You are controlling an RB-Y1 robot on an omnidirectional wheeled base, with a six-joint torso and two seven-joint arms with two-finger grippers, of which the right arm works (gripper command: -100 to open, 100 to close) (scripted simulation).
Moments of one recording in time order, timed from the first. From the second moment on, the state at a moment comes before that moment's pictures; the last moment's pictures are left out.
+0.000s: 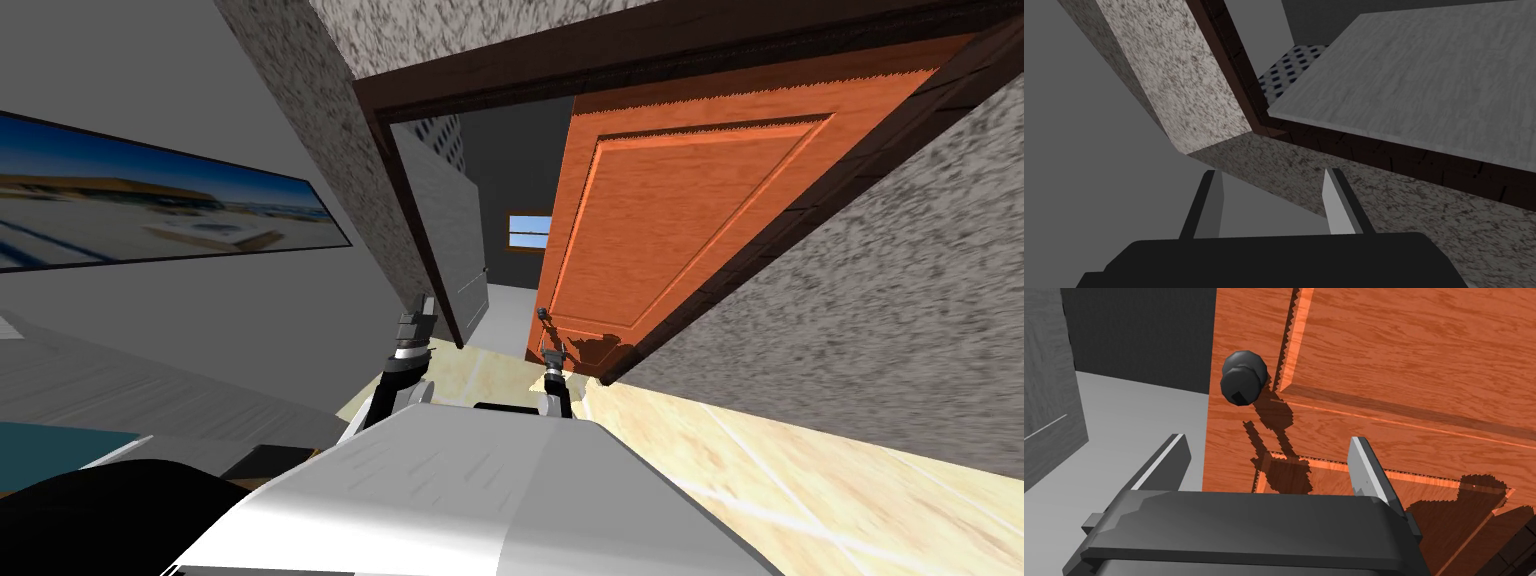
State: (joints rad) arm 0.08 -0.03 0.21 -1.04 -0.55 -0.80 -0.92
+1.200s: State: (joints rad) arm 0.01 0.00 0.24 -0.83 -0.62 -0.88 -1.07
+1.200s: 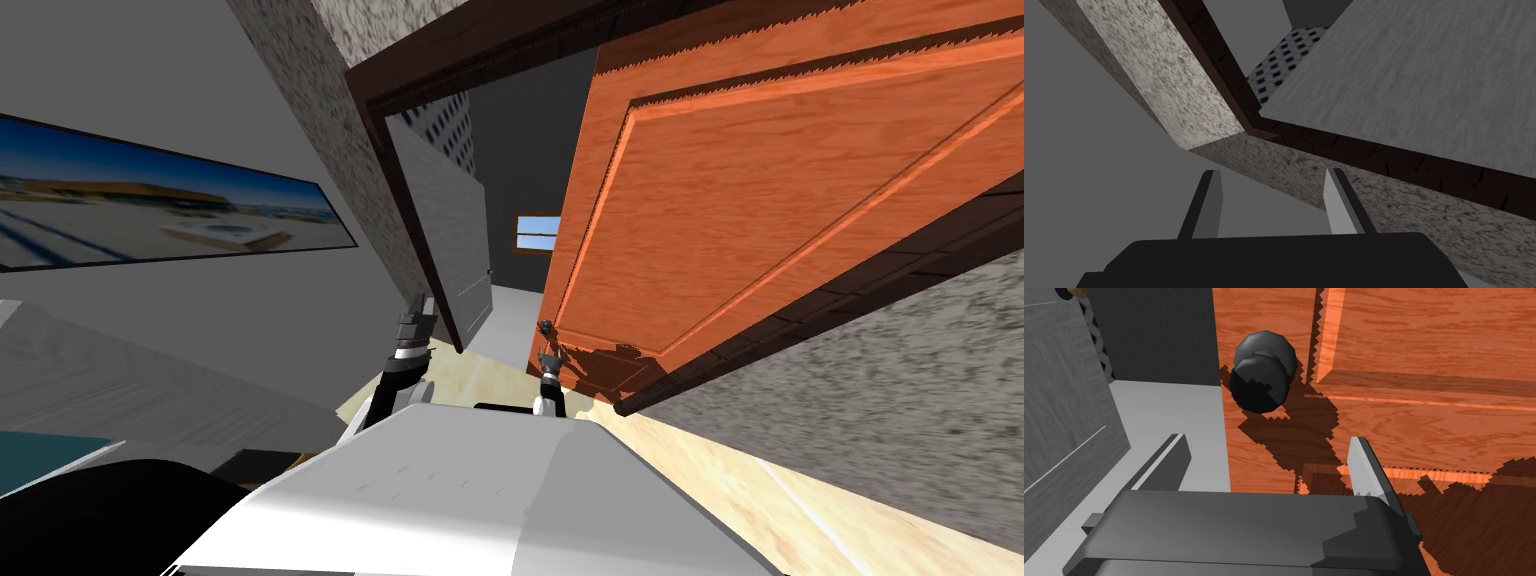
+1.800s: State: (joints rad) arm 0.01 -0.02 0.23 -0.82 -0.63 -0.88 -1.08
